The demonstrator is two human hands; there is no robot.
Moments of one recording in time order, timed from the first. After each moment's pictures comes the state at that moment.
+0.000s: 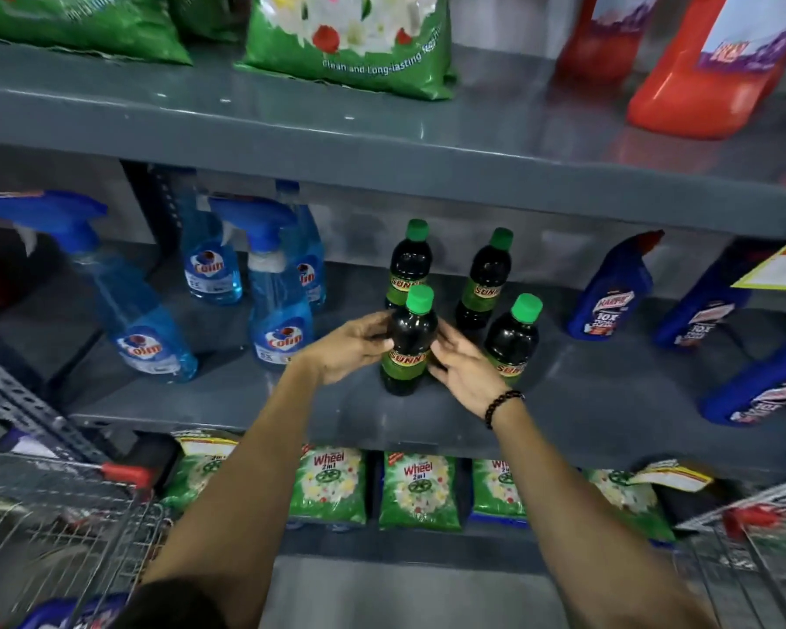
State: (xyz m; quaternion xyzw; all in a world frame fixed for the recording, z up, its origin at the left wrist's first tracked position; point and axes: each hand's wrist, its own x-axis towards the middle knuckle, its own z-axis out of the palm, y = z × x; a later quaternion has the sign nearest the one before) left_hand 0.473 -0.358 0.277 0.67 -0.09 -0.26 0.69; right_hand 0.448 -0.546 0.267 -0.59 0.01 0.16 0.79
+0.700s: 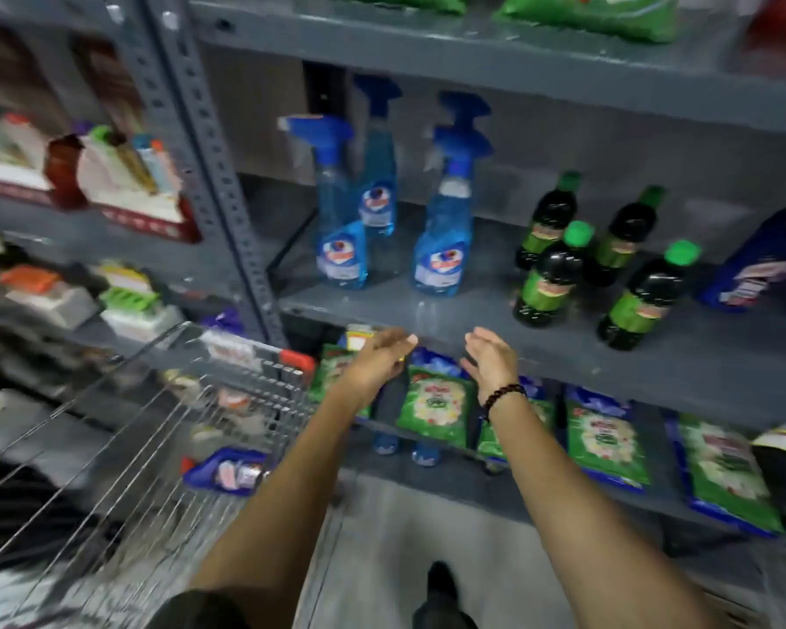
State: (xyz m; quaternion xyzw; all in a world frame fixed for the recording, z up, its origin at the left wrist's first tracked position) left_hand 0.281 -0.220 0.234 0.62 0.17 -0.09 0.76; right_hand 0.320 -0.368 0.241 -0.64 0.21 0.09 0.73
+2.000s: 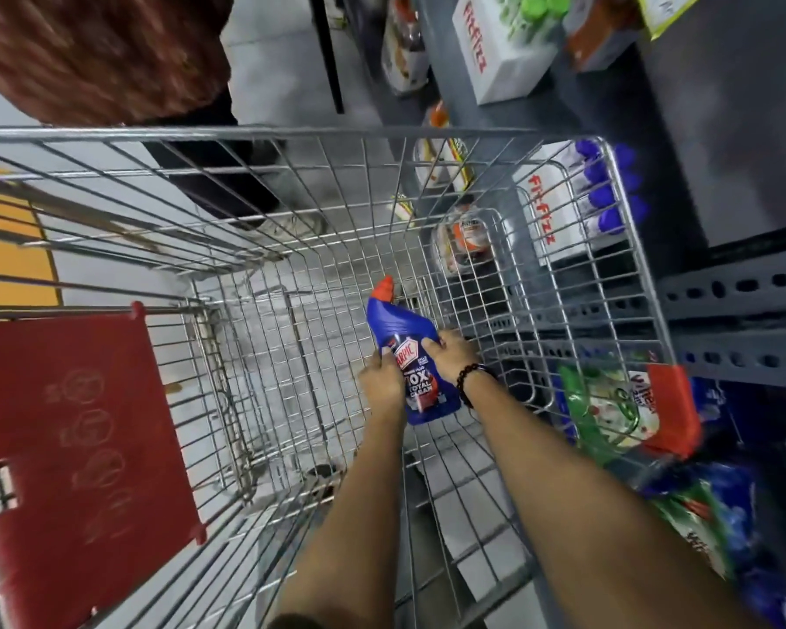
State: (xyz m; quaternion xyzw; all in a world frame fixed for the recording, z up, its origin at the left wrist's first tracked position) left_hand 0.200 0.014 -0.122 0.17 0.70 0.18 0.67; right_hand 0.303 0.015 -0.113 -0.82 -0.24 0.52 0.06
